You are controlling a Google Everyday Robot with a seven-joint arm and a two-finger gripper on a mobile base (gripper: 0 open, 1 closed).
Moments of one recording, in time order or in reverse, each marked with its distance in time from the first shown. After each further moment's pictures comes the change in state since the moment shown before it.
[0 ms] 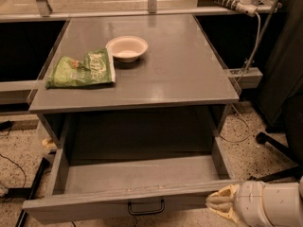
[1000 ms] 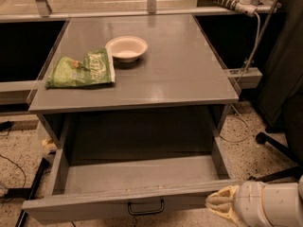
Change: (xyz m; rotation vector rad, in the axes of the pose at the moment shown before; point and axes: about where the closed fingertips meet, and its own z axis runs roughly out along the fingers) arm 0.000 0.001 0.000 -0.006 -0.001 0.000
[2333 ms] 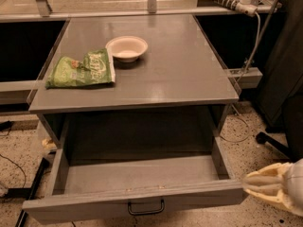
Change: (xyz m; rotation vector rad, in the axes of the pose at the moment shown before) arm -0.036 -0.028 -0.130 0.085 -0.022 -0.019
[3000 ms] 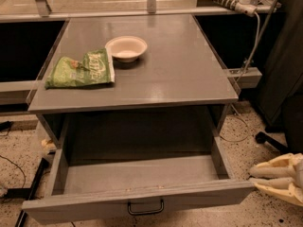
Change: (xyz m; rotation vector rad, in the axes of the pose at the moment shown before) arm -0.003 -0.013 -0.019 0.024 -0.015 -0.001
